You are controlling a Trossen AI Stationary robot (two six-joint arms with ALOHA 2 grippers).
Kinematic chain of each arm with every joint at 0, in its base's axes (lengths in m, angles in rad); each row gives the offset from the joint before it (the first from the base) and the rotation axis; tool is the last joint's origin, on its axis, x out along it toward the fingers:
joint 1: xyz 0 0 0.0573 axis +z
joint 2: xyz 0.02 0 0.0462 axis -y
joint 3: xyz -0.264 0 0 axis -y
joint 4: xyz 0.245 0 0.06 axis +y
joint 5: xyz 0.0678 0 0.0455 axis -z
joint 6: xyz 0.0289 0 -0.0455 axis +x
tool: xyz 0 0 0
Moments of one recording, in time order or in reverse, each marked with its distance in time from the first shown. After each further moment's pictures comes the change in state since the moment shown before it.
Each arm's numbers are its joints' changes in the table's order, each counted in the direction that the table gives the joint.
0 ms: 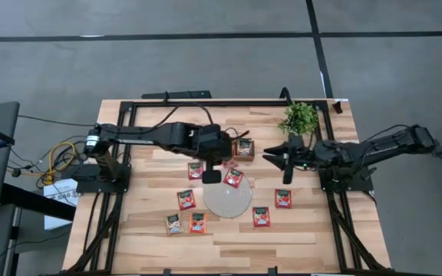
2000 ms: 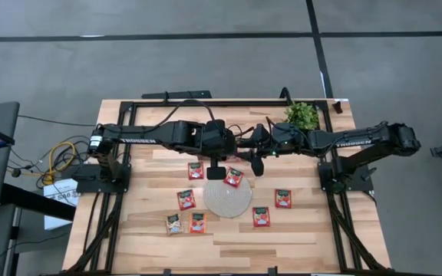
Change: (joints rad) left arm 0.006 -0.029 0.054 -0.028 -0.072 0.058; right arm -0.230 -0.447 0.359 0.114 -0.366 -0.087
